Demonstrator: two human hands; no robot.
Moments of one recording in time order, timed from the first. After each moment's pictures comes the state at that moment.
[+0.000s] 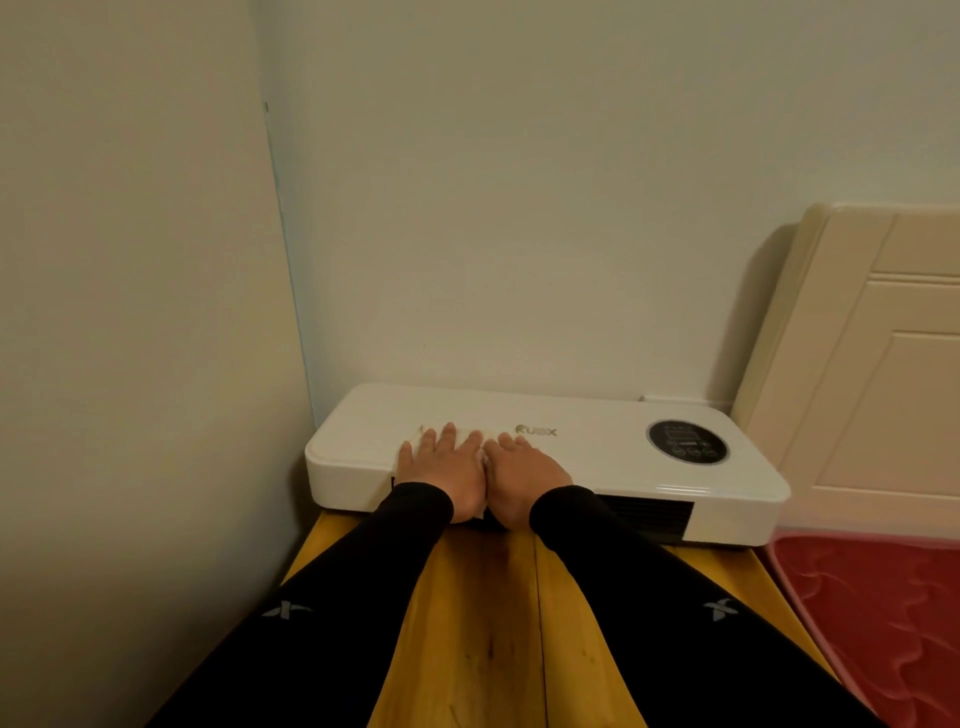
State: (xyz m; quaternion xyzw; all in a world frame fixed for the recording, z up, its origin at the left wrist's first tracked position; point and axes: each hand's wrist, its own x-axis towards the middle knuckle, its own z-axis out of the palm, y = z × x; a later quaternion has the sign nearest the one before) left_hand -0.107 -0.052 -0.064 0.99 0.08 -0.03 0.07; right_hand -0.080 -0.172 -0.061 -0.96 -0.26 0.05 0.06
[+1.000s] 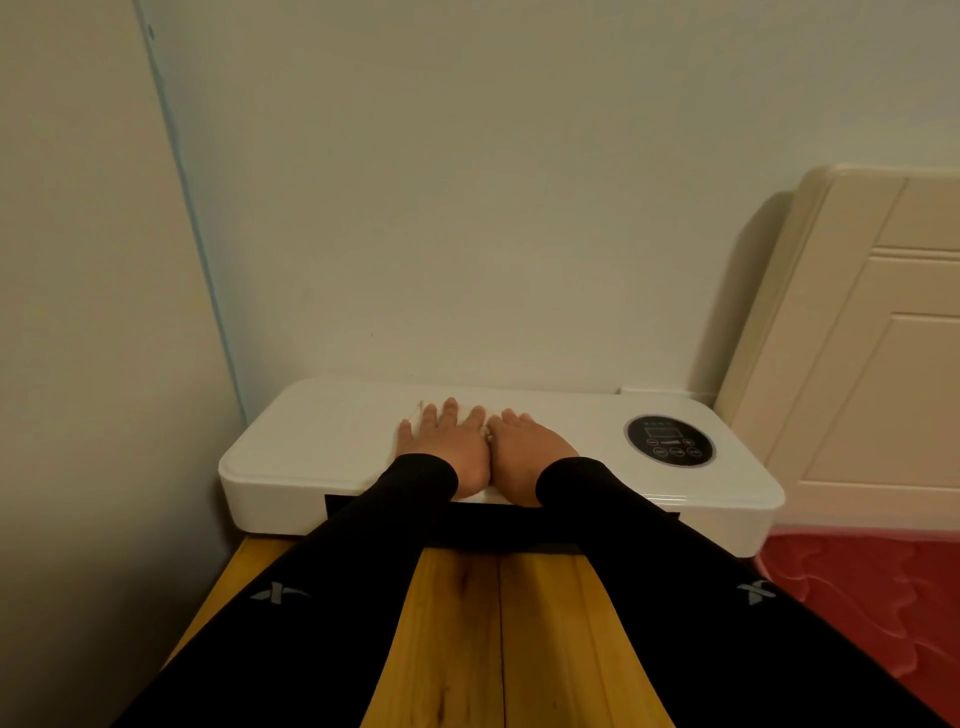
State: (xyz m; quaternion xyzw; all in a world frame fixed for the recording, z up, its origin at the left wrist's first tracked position) left_hand -0.028 -0.085 -0.068 0.99 0.05 -0.04 0.08; right_hand -0.003 -0.202 -0.064 -0.97 -0.24 0.06 0.02
